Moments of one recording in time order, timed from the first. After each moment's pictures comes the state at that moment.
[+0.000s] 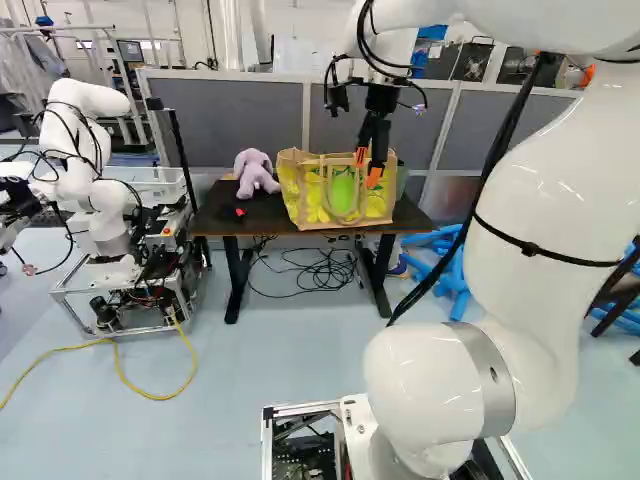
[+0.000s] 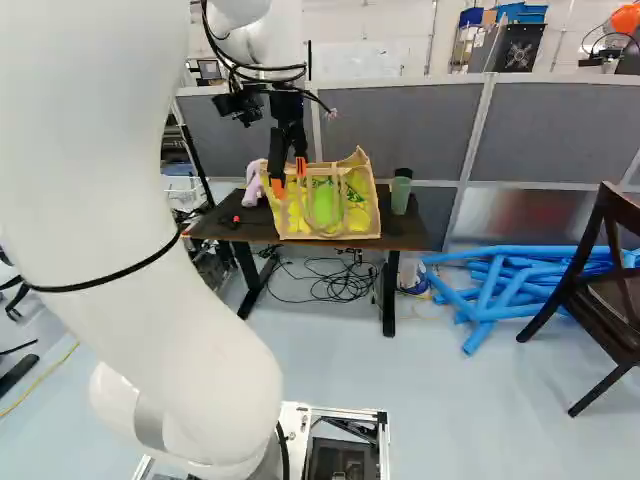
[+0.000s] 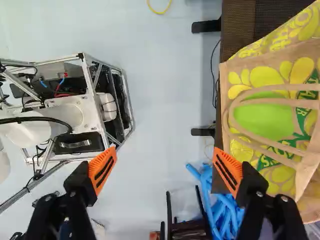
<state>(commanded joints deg) -4.5 -4.2 -72.6 4.7 -68.2 -88.5</state>
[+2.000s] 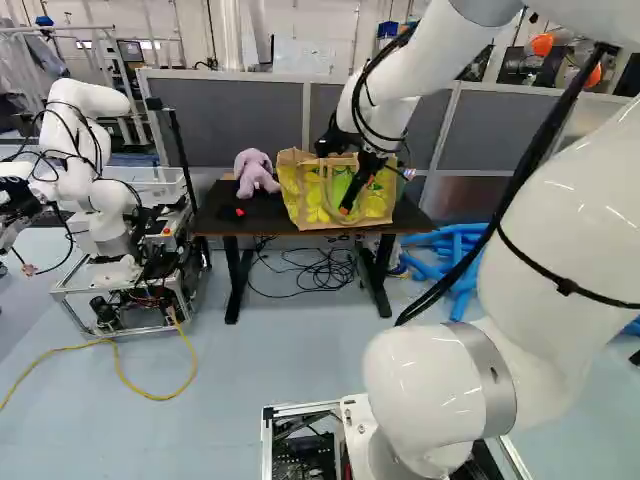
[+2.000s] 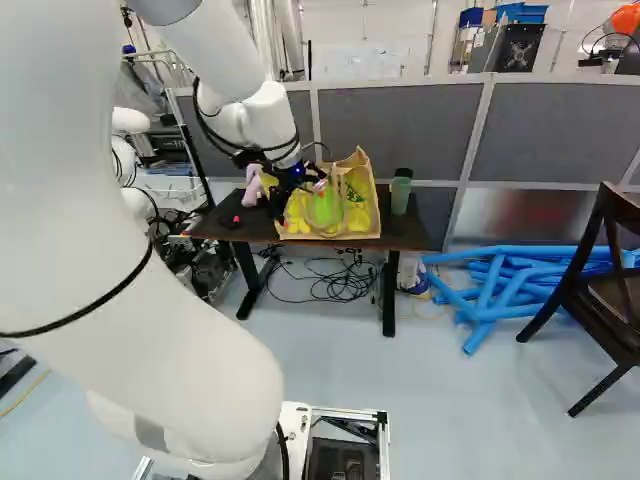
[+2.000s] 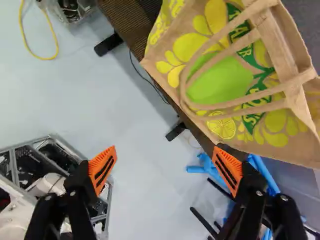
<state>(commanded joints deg) -2.6 4.2 -44.3 2.7 -18.8 -51.5</state>
